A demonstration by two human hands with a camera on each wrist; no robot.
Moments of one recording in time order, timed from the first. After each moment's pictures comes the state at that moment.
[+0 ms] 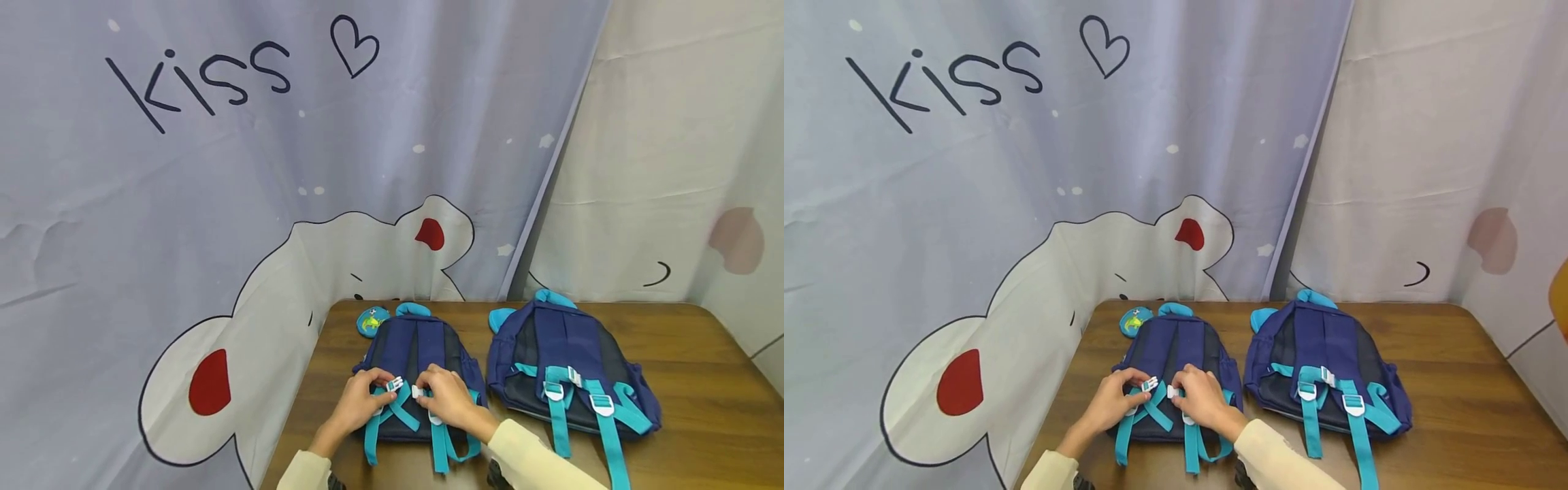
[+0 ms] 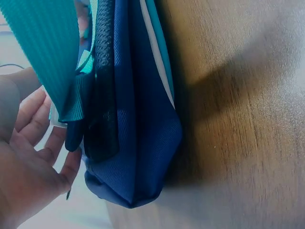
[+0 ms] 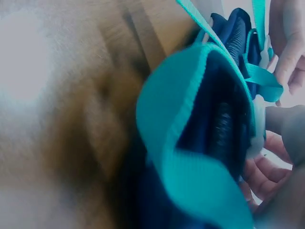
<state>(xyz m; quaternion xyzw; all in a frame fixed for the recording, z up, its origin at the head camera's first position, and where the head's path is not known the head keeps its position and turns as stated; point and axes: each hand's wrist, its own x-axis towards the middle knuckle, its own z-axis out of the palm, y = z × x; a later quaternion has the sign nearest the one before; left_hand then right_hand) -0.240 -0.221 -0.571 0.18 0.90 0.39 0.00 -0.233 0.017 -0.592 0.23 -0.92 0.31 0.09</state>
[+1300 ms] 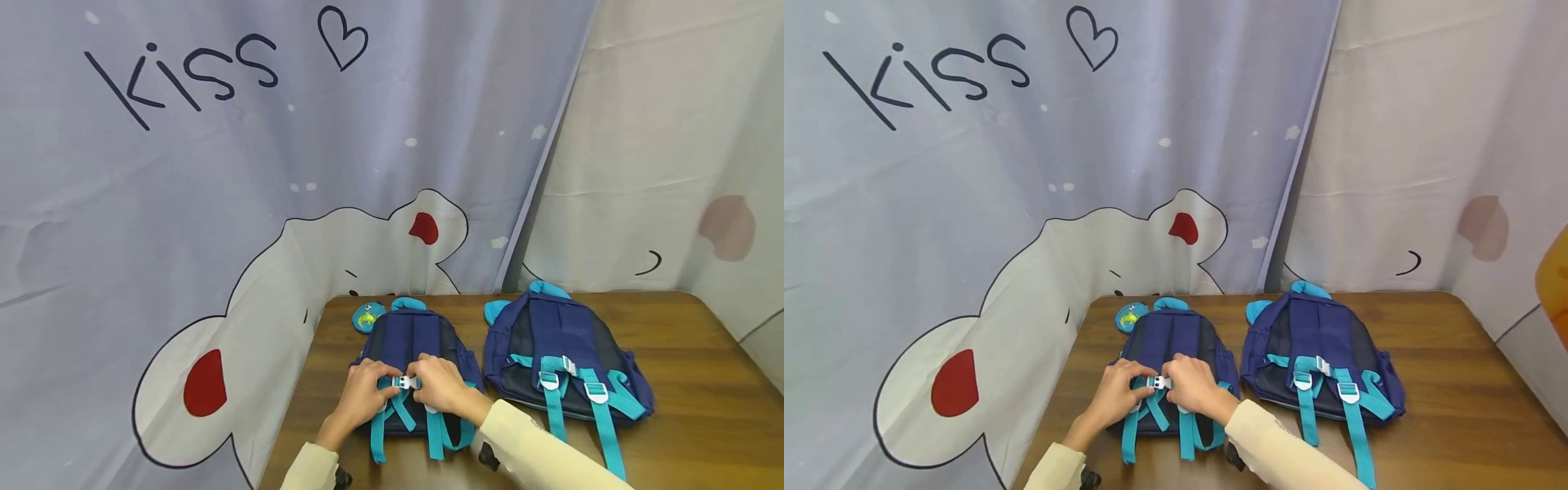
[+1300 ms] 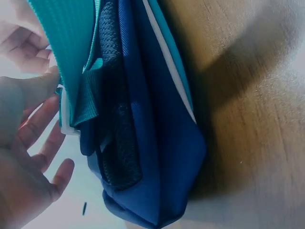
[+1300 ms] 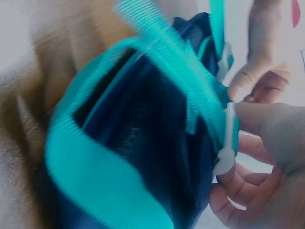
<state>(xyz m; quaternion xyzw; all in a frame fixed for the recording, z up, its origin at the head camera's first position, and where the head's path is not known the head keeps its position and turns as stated) -0.238 -0.201 -0.563 0.25 0.93 0.26 -0.07 -0.235 0.008 -0.549 0.25 -0.94 0.22 0.03</state>
